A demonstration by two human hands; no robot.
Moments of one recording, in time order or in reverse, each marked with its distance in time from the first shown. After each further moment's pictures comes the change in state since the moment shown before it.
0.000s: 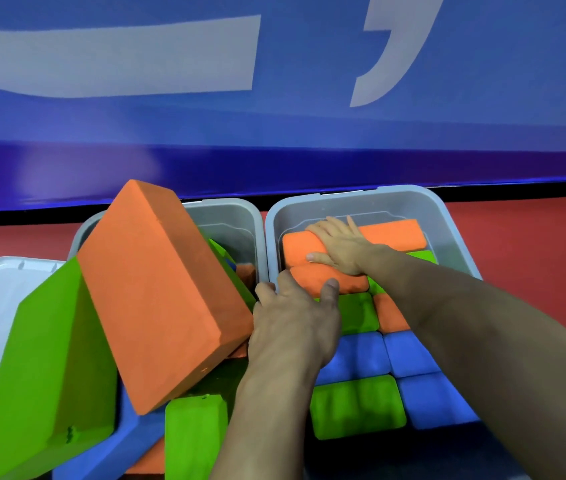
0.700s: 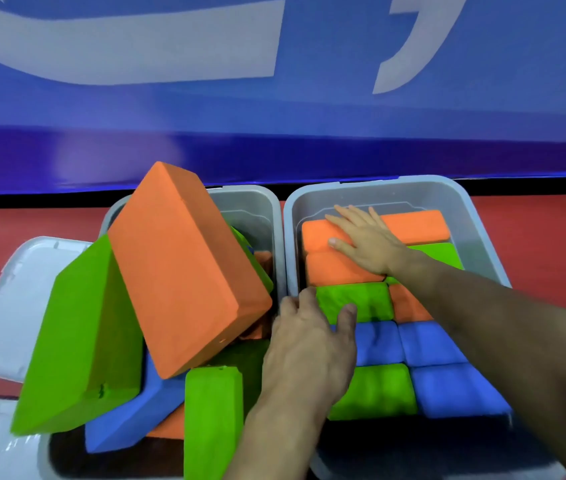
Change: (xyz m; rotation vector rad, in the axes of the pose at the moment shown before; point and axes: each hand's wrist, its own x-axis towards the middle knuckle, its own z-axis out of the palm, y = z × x) left_hand -0.027 -0.033 0.023 0.022 0.034 0.093; right_hand -0.030 -0.006 -0.002 0.089 0.191 -0.032
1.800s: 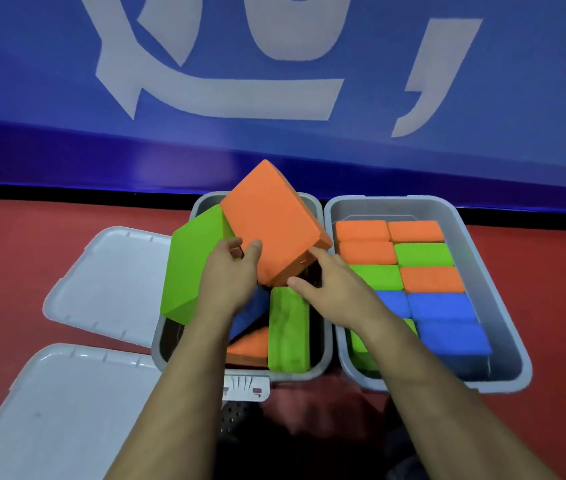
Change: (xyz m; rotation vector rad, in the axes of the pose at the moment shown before) left_hand -0.093 -0.136 -0.133 -0.499 0.438 0.047; right_hand -0.207 -0.304 -0.076 0.430 0.064 0.214
